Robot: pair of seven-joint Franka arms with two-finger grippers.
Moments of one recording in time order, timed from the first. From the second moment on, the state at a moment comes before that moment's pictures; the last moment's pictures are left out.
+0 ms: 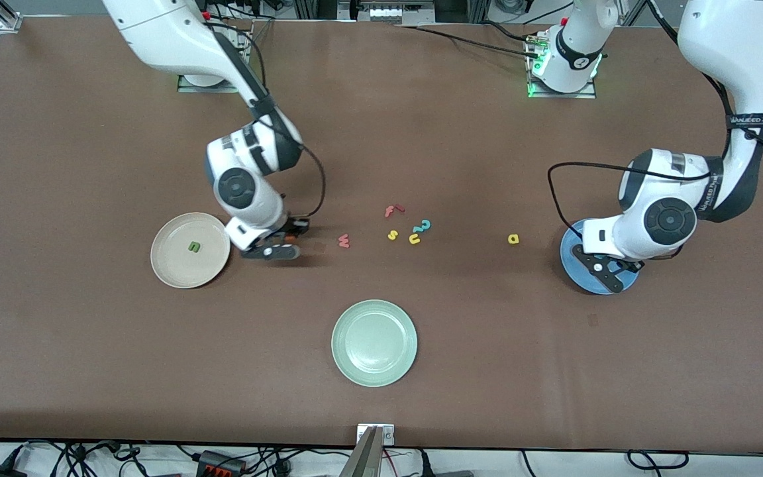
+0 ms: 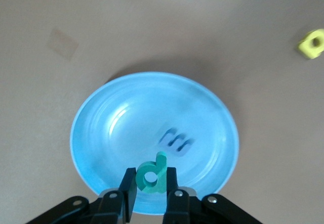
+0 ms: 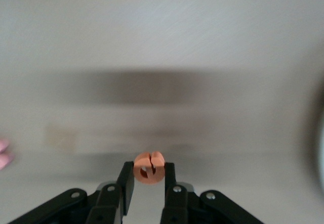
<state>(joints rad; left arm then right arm) 0.10 0.45 -0.18 -1.89 0.31 2.14 0.56 0.44 0.53 -0.01 -1.92 0.08 2.39 0.39</state>
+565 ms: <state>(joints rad) 0.11 0.49 -0.20 -1.96 0.32 2.27 0.48 0.19 0.46 -0.07 -1.93 0.08 2.20 0.12</state>
